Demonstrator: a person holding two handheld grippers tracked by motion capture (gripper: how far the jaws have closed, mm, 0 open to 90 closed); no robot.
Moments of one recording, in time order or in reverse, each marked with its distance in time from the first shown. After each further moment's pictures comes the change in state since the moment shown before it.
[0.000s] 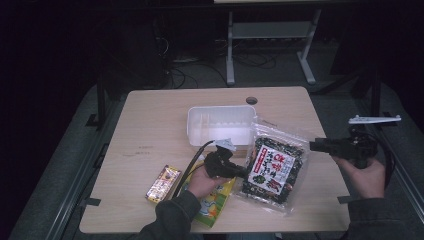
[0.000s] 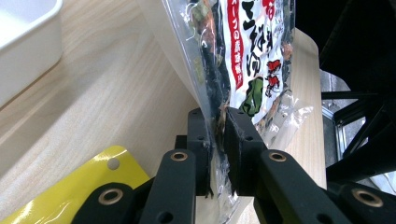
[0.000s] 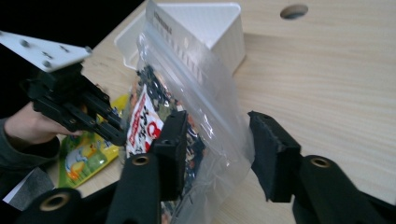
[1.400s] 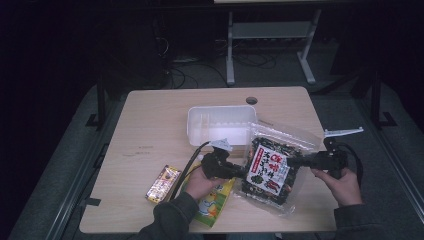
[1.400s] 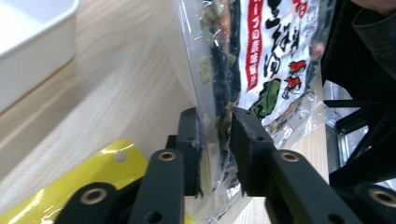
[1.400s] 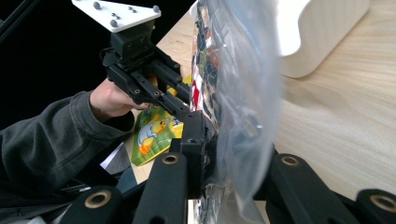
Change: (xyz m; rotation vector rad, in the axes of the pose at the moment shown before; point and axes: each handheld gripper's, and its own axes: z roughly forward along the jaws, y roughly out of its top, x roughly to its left) left arm 0.002 -0.007 -0.007 -0.036 0.017 -0.004; right arm 0.004 -0.028 0.055 0.069 0.354 0.040
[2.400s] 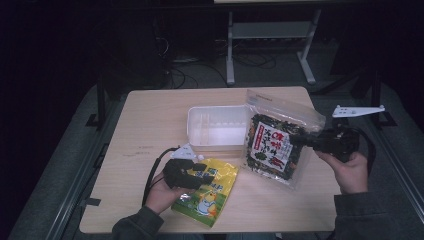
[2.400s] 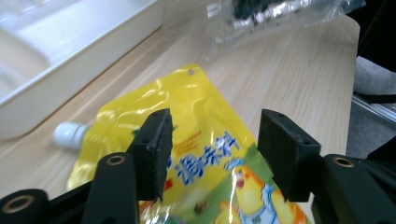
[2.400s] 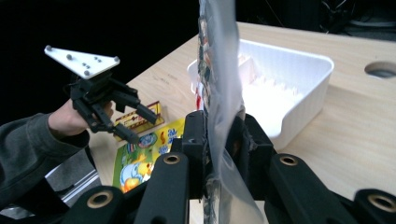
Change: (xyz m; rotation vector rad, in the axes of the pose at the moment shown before) left arm -0.017 -0.047 -0.096 -0.027 0.231 0.045; right arm 0.068 0.057 -0.022 -0.103 -0.171 -0.217
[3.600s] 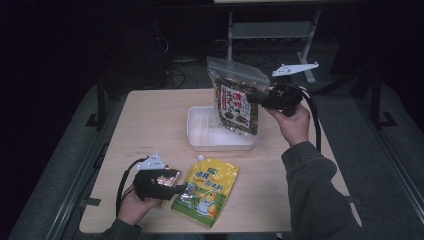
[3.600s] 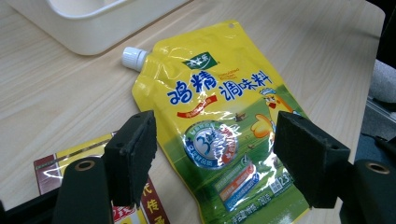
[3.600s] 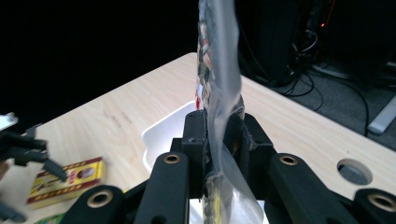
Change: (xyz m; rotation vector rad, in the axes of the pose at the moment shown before) left arm 0.018 -0.054 -0.047 -0.017 0.071 -0.058; right arm 0.000 0.099 0.111 -0.022 -0.137 -0.191
